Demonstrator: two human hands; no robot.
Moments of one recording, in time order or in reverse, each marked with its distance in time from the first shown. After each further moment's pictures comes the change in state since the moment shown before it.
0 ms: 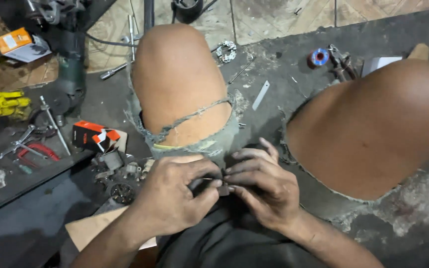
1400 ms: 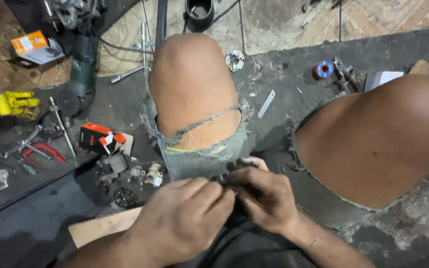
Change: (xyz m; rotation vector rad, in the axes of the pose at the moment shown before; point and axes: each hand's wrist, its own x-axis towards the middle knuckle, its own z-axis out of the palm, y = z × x) left_hand -0.029 0.007 -0.010 0.518 -0.069 0.419; right_hand 0.002 0.000 0.018 0.174 -0.072 0.090
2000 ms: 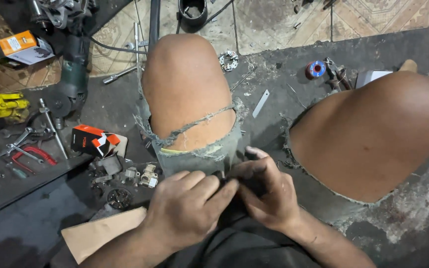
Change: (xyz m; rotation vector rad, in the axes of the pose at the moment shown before) left_hand -0.005 -0.010 0.032 0.129 0.149 -0.030; right_hand -0.002 -0.005 -0.001 -0.229 0.160 0.036
